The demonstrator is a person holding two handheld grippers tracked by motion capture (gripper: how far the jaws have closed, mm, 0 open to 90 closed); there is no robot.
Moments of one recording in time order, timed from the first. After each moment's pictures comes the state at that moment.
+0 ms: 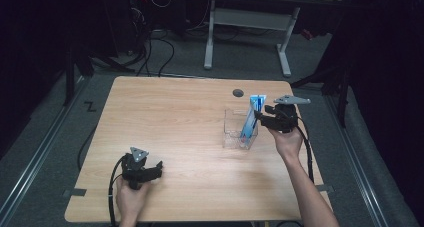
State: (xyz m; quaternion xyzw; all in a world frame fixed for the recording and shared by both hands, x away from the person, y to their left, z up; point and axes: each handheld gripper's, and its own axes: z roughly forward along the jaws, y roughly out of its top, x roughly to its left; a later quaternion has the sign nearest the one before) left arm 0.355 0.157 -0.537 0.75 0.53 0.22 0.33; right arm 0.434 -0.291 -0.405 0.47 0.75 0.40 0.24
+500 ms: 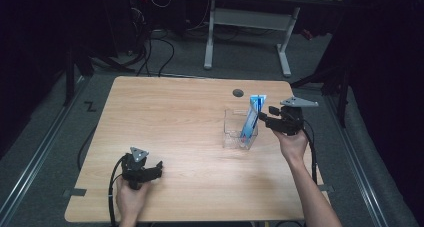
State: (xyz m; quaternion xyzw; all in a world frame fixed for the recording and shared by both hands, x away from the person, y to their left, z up) left arm 0.355 0.157 -0.537 0.75 0.53 0.22 0.33; right arm 0.423 -0.303 -0.402 0.47 0.74 0.42 0.24
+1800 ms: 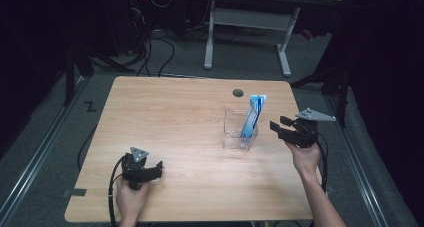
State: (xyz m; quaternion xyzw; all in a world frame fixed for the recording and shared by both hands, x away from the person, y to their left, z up) left arm 0.355 0.157 -0.537 0.75 0.53 0.22 0.33; right arm 0.387 -0.335 -0.412 0.48 0.73 0.43 0.24
